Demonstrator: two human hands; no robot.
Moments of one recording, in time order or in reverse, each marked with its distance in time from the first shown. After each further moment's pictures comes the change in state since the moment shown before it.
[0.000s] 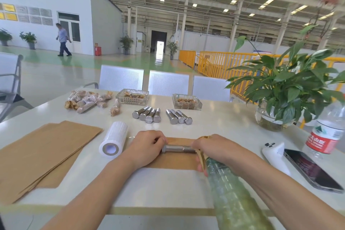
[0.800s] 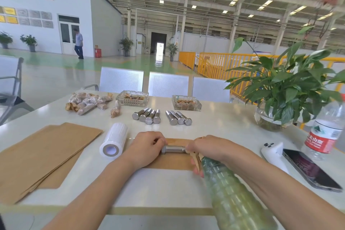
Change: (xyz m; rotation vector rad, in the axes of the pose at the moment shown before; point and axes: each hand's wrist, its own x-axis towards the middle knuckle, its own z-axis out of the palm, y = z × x) left_hand -0.001 0.003 -0.001 -0.020 -0.001 0.012; right_hand -0.005 -0.013 0.002 -0.002 -0.077 -0.003
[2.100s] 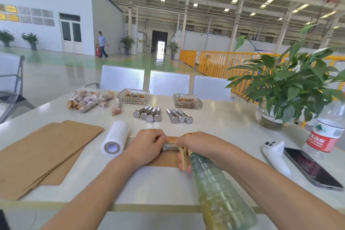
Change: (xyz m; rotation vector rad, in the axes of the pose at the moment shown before) left_hand 0.005 -0.009 0.006 0.025 0.016 0.013; right_hand 0.009 -0.014 0.018 0.102 -0.034 -0.053
